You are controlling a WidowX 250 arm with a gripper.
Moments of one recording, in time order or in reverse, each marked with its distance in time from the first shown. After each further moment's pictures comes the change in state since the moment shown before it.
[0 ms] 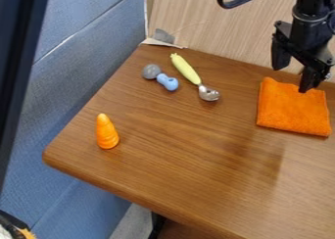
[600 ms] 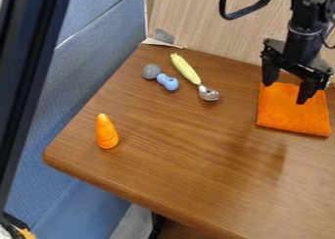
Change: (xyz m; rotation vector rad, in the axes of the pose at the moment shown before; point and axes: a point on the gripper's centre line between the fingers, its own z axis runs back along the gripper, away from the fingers) arm -0.016 0.008 -0.018 -0.004 0.088 0.365
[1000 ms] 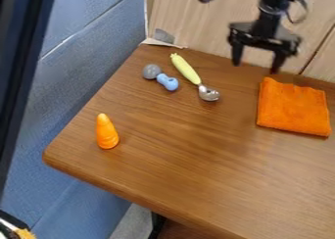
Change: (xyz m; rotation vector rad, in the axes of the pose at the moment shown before) arm 0.013 0.076 0.016 0.148 -0.086 0.487
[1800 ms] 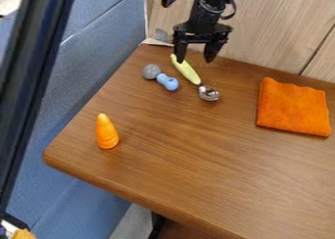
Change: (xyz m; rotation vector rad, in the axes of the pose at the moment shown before) arm 0.017 0.089 -0.050 0.275 0.059 0.501
